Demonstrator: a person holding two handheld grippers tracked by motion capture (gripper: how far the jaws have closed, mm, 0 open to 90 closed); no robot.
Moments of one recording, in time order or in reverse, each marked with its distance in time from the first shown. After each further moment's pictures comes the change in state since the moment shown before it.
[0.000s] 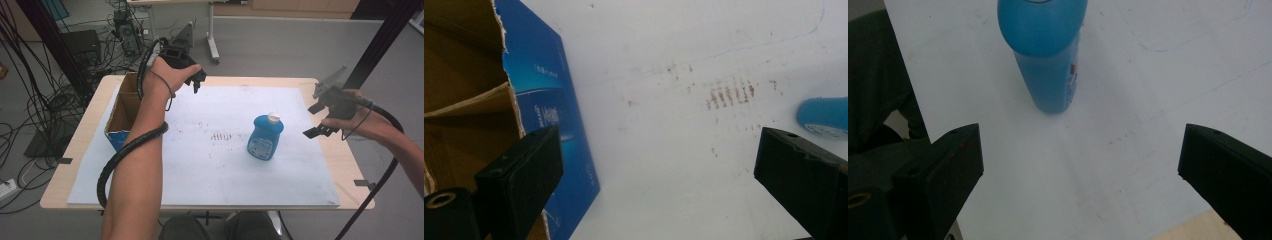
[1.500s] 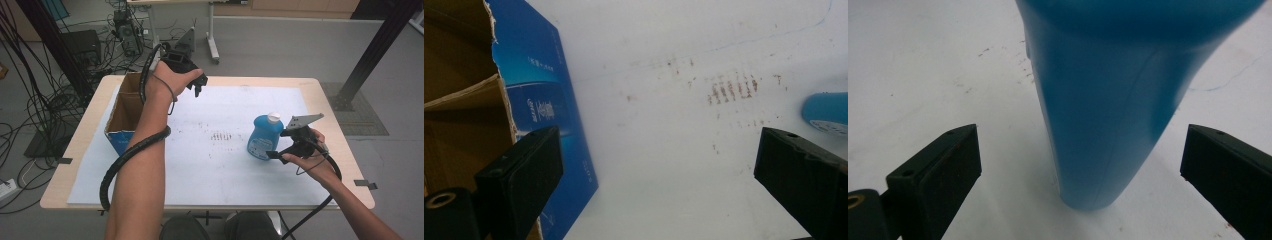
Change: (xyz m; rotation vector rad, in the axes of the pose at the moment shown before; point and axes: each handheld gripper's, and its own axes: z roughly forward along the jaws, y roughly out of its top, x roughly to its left) left arm -0.003 -0.004 0.008 0.010 0.008 -0.006; right arm 0.042 -0.027 0.117 -0.351 -0.094 0.138
